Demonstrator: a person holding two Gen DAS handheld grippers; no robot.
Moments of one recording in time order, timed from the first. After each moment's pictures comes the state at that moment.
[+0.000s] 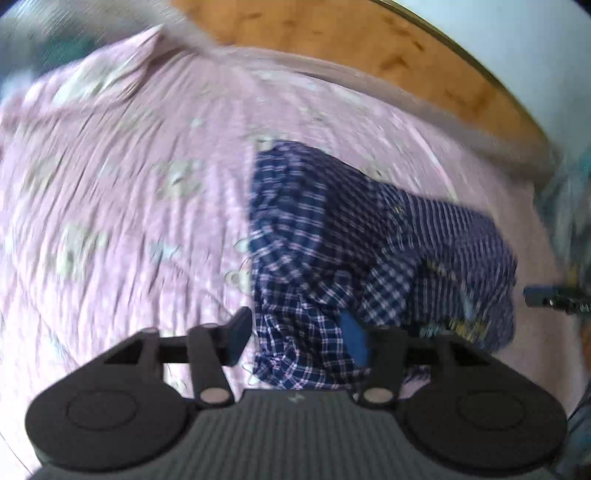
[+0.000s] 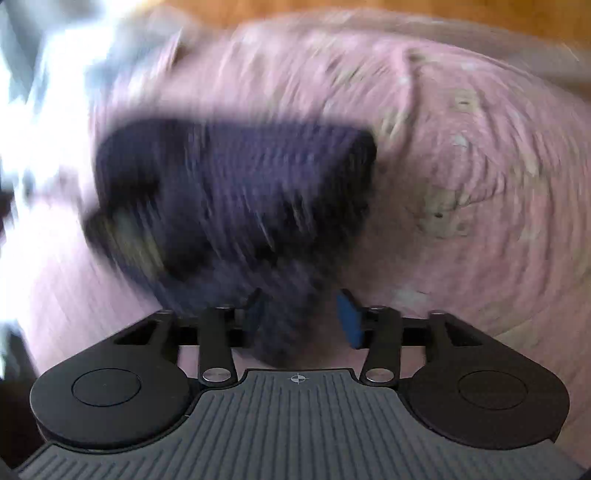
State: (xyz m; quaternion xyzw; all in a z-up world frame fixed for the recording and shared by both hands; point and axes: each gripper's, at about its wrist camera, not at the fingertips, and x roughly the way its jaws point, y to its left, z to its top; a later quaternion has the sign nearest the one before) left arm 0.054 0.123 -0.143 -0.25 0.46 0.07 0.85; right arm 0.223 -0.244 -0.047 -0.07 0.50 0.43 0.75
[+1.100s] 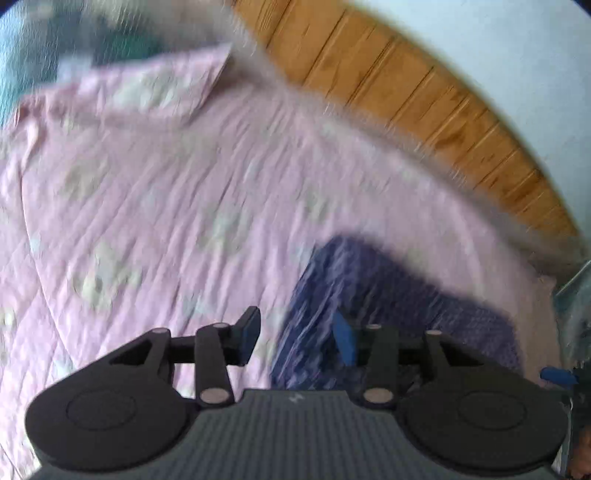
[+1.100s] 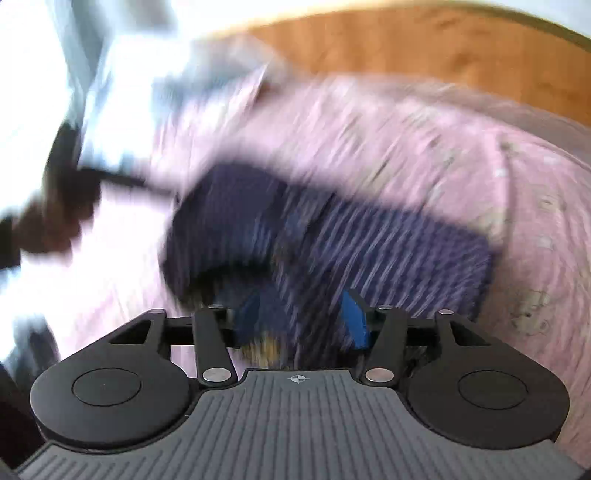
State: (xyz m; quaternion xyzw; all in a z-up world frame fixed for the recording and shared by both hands) left arm 0.084 0.144 -0.106 -0.30 0.39 0.15 0.86; right arm 0.182 -0.192 -0.015 -0.08 0.42 0.50 0.76
